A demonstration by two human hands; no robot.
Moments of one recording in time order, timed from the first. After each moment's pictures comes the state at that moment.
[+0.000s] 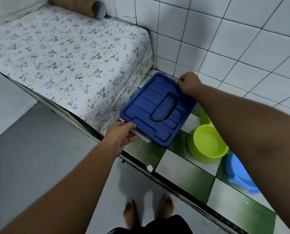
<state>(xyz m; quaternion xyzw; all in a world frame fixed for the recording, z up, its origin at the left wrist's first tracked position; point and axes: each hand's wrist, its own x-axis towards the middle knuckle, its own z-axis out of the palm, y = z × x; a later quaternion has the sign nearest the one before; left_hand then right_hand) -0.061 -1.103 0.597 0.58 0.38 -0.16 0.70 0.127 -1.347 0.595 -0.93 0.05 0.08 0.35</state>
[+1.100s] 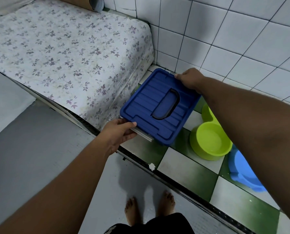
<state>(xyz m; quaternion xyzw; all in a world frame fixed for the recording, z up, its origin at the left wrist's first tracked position) -0.057 -1.076 0.582 0.56 0.32 -0.20 0.74 0.128 -1.345 0.606 -0.92 0.08 0.15 0.36</state>
